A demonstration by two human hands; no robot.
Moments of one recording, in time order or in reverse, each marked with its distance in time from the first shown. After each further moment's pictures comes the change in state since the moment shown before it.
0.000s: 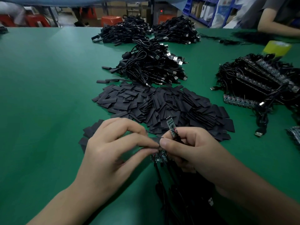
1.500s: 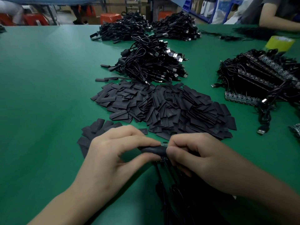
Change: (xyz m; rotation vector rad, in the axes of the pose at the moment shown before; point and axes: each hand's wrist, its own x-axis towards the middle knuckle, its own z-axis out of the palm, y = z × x) left_hand 0.001 0.004 0.000 -0.119 -0.152 -0.151; right_hand -0.011 -0.009 -0.014 -0.598 -0.069 -0.108
